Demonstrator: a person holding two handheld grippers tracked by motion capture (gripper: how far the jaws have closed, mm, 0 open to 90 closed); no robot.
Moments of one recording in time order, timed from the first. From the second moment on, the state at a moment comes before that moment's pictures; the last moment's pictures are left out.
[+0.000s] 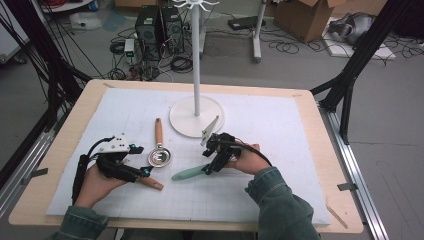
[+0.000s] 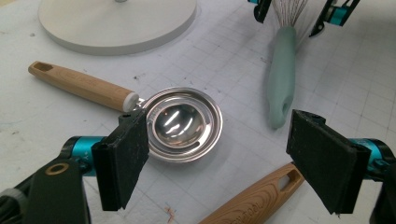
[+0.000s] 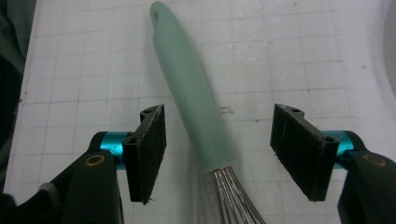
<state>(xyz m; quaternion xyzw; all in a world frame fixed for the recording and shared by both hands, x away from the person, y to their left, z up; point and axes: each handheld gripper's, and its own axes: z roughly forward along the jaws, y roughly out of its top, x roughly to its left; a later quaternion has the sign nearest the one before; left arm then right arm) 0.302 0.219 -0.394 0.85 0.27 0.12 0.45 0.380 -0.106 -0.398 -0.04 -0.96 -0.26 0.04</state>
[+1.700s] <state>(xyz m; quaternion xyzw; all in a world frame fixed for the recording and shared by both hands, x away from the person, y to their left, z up) 0.302 0.213 -0.395 0.84 0.26 0.11 0.46 0.372 -0.104 -0.399 0.01 -0.98 -0.21 0.02</state>
